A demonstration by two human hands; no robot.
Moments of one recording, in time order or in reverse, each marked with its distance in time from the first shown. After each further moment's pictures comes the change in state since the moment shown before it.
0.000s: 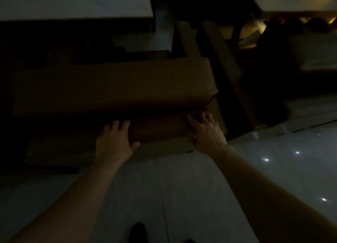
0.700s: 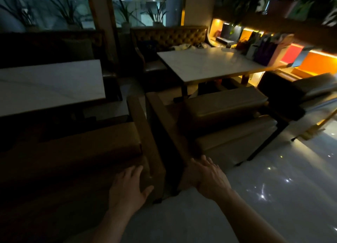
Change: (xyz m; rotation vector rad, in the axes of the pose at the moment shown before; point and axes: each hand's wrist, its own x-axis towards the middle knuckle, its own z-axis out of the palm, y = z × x) left_hand -0.143 0.257 -0.081 -0.140 0.071 0.283; right_hand -0.210 0.205 -0.120 0.133 0.126 0.144
